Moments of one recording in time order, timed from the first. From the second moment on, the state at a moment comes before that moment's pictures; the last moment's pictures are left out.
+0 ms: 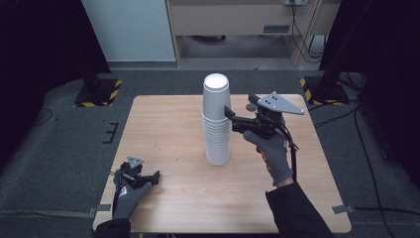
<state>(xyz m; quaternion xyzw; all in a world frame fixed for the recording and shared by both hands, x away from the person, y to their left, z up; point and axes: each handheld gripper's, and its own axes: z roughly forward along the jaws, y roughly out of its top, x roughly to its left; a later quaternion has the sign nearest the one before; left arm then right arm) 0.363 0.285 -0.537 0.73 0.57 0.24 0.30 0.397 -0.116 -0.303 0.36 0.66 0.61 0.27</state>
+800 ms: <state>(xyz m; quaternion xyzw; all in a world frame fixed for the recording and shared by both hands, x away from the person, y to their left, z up) 0.363 0.285 -0.537 0.73 0.57 0.24 0.30 0.428 -0.069 -0.312 0.35 0.68 0.59 0.25</state>
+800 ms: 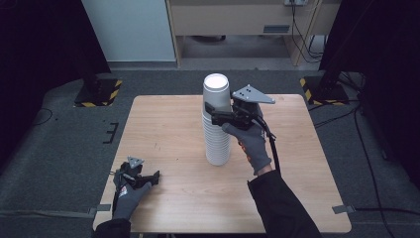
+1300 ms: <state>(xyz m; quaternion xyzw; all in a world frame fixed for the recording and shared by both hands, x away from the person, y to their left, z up) 0.363 0.285 -0.537 0.73 0.57 0.24 0.30 0.435 -0.062 -0.318 0.36 0.69 0.58 0.25</state>
